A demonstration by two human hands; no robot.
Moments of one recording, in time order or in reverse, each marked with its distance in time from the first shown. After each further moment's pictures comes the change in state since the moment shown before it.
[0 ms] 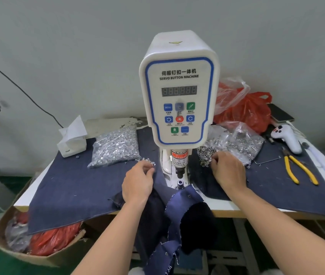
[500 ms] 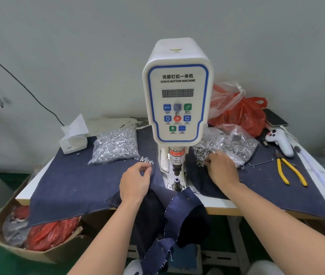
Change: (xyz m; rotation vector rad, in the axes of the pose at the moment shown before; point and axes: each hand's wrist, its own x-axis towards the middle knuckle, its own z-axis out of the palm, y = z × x) left_hand -0.015 -0.003 -0.010 -0.087 0.005 0.037; right_hand 0.007 0.001 -0.003 -0.093 -0.156 -0.104
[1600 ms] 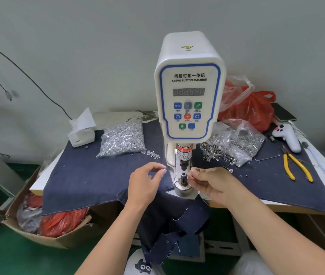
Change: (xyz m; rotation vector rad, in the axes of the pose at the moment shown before) left_hand -0.036 0.013 -0.024 -0.168 -0.095 0.183; right_hand -0.059 -0.066 -0.048 1.649 -0.577 0.758
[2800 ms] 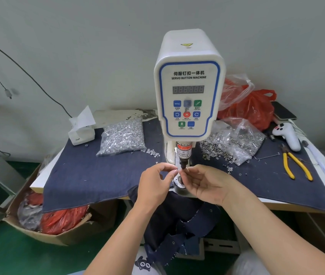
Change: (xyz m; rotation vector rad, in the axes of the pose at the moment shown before) left_hand -0.010 0.019 0.016 -0.012 -0.096 0.041; right_hand -0.012 -0.002 0.016 0.302 -0.094 0.271
